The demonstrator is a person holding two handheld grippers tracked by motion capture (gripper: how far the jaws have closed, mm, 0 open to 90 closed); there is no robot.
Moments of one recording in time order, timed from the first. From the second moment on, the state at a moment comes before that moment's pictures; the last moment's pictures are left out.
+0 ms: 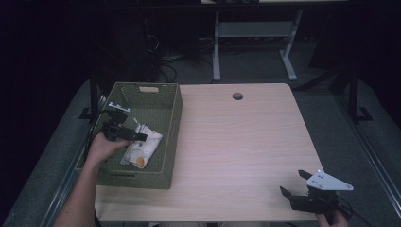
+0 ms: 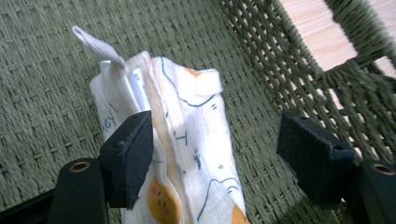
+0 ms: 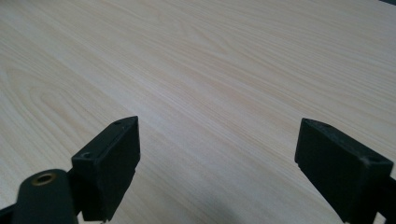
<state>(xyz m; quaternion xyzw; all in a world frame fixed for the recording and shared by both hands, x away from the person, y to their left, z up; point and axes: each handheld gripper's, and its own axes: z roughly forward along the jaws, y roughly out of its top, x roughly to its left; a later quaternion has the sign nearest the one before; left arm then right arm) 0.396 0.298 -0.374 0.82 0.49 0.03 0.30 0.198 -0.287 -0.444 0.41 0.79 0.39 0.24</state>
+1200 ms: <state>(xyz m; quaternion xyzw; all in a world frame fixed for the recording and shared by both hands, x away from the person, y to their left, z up) 0.409 0.282 -0.409 0.84 0.53 0.02 0.13 0.199 -0.284 -0.446 0.40 0.80 0.39 0.24</state>
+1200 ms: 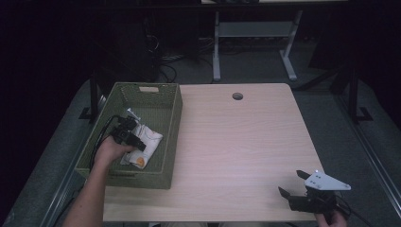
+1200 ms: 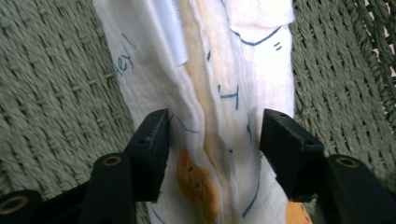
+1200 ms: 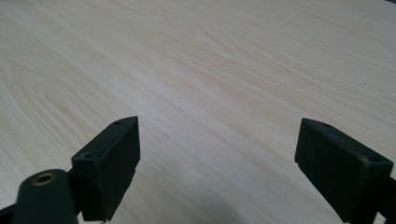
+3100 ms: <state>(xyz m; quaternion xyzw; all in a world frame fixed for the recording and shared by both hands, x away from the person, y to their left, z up) 0.367 0.325 -0.350 0.75 0.54 -0.02 0.39 0.199 -0.287 -0.444 0.41 0.78 0.40 0.24</state>
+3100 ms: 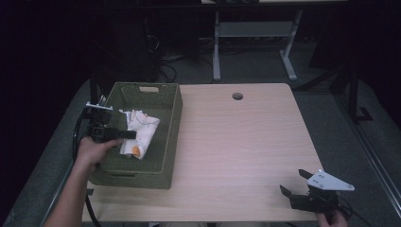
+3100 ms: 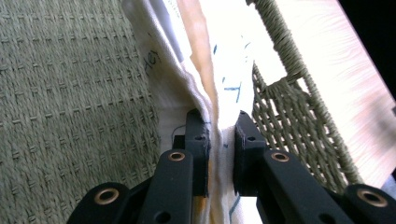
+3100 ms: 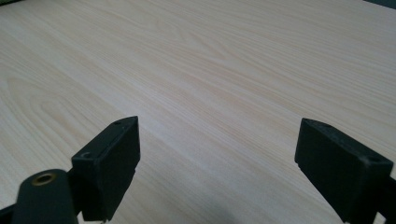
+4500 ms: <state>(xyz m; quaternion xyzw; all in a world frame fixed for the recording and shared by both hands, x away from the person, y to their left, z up) 0.370 0.312 -0.319 0.69 0.51 -0.06 0.51 0.200 -0.295 -0.446 0.43 0.77 0.41 0.24</state>
